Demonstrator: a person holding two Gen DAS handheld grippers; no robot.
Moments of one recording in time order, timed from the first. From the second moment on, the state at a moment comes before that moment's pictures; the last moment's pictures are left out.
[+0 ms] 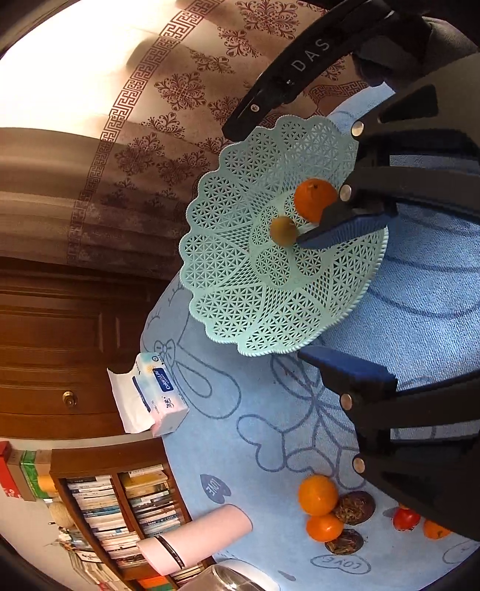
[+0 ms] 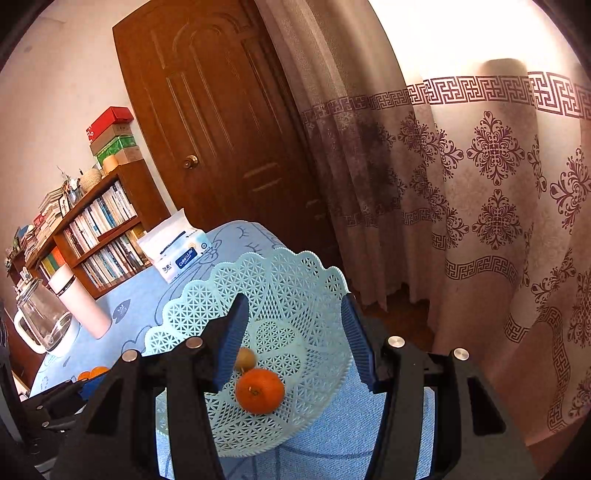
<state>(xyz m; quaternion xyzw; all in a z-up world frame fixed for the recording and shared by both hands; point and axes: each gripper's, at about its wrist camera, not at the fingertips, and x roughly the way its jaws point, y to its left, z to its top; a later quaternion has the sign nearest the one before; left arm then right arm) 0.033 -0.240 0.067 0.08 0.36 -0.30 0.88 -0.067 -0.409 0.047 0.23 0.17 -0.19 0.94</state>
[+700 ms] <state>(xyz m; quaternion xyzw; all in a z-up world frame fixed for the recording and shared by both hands) 0.050 -0.156 0.102 0.03 0.31 -0.20 0.93 -0.076 -0.396 0.054 0.20 0.13 -0.18 0.95</state>
